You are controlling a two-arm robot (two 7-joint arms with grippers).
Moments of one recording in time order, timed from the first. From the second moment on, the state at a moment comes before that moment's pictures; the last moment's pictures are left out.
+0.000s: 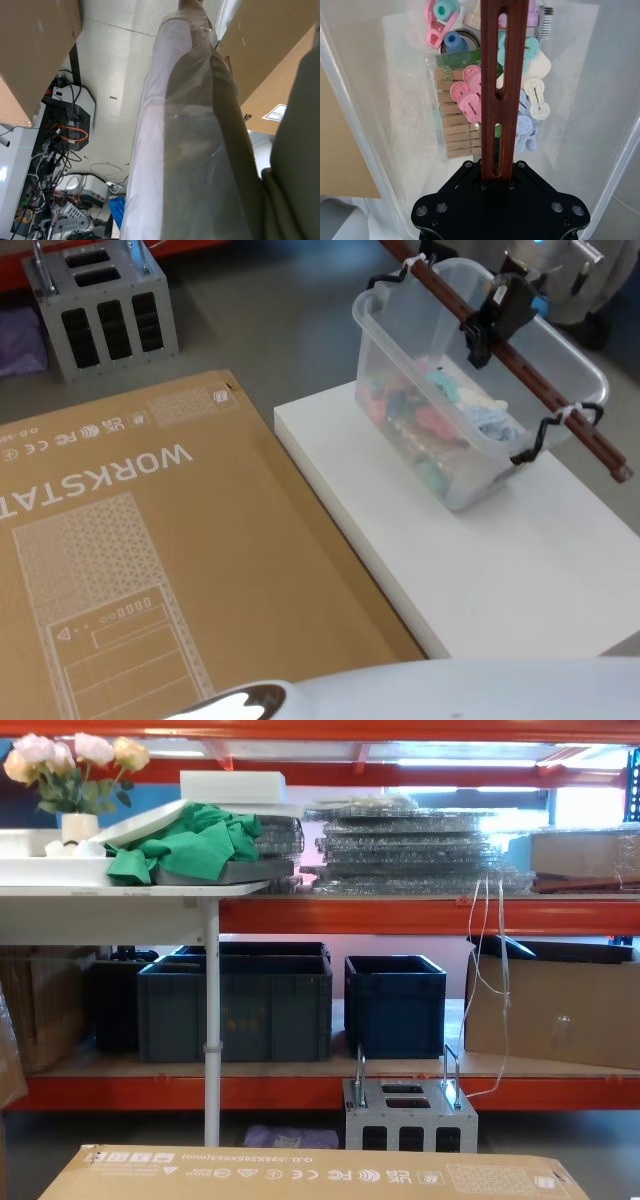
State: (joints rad) left arm -1.47 0.98 1.56 -0.90 0.05 0.15 -1.47; right arm 1.17 1.10 -1.13 -1.29 -0.17 0.05 1.42
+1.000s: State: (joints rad) left arm -1.47 0.98 1.56 -0.90 0.05 0.15 -1.47; right arm 1.10 1.05 -1.10 -1.23 -0.18 0.14 1.43
